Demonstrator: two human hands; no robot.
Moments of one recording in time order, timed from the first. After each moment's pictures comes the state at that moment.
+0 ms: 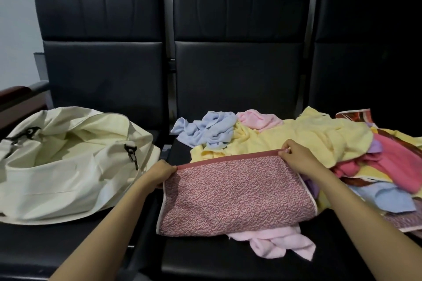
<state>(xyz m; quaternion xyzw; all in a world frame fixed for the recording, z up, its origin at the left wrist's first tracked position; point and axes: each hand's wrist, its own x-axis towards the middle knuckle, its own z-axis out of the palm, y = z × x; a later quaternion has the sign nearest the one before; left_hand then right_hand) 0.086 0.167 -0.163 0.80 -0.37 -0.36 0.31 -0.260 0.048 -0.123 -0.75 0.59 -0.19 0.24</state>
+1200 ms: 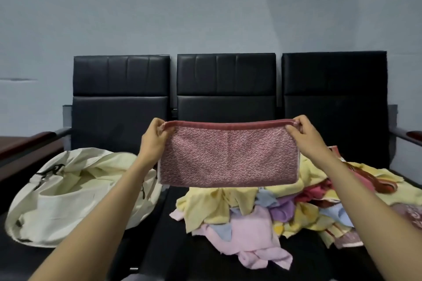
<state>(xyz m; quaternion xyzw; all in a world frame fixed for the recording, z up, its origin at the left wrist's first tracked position) 0.044 0.228 0.026 0.66 -0.49 -0.07 0.57 -0.308 0.118 0.034 -0.70 0.47 -0.48 0.23</state>
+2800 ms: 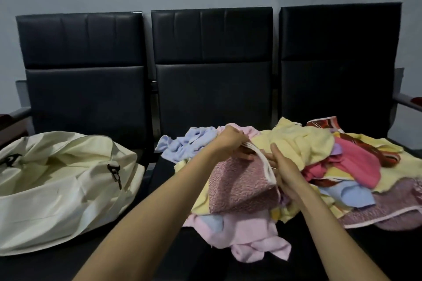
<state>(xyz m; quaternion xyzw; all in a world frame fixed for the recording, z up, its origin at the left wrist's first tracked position) -0.116 0.117 -0.023 0.59 -0.54 -0.47 0.38 -0.274 0.096 -0.103 -0.49 0.46 -0.42 0.61</state>
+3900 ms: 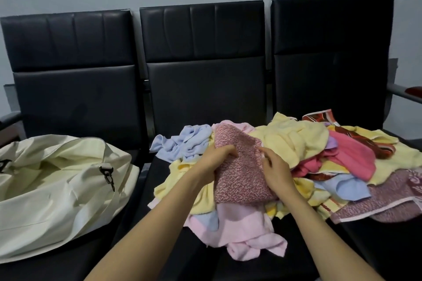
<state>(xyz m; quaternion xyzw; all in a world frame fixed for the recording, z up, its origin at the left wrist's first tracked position) -0.112 0.141 -0.060 0.59 -0.41 -0.52 0.46 -0.277 0.099 -0.130 -0.68 0.55 -0.40 0.26</state>
